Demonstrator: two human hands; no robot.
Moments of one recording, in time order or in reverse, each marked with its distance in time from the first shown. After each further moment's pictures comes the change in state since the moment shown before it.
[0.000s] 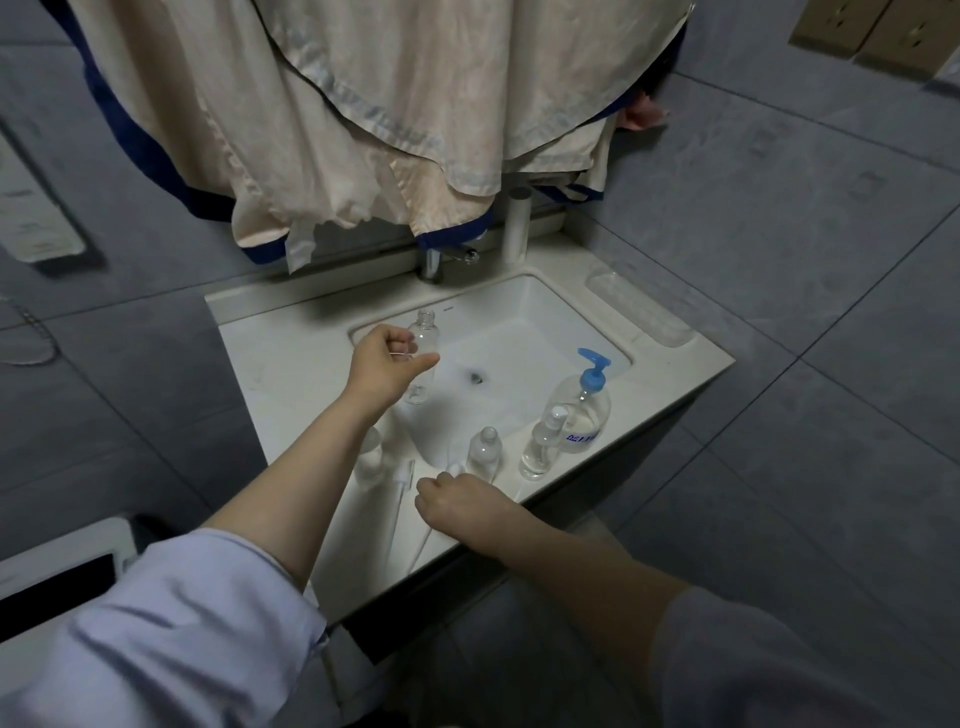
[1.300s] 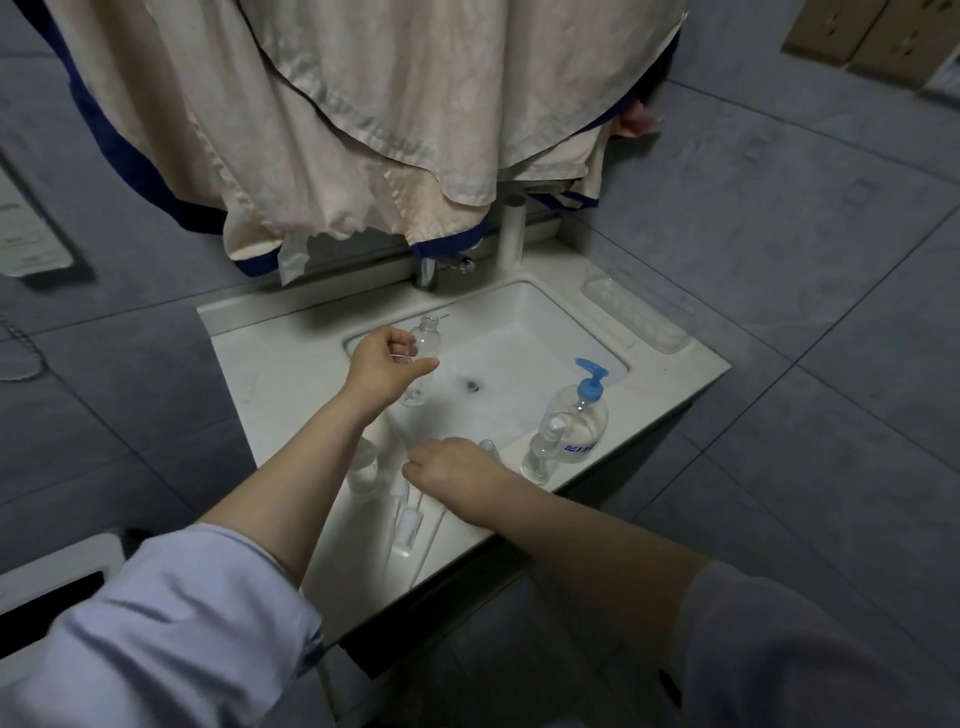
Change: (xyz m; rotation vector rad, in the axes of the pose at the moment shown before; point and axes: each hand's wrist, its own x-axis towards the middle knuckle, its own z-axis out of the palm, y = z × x) left_hand 0.012 0.007 0.001 0.056 -0.069 0.004; right_hand 0.027 0.038 -0.014 0.405 0.152 -0.115
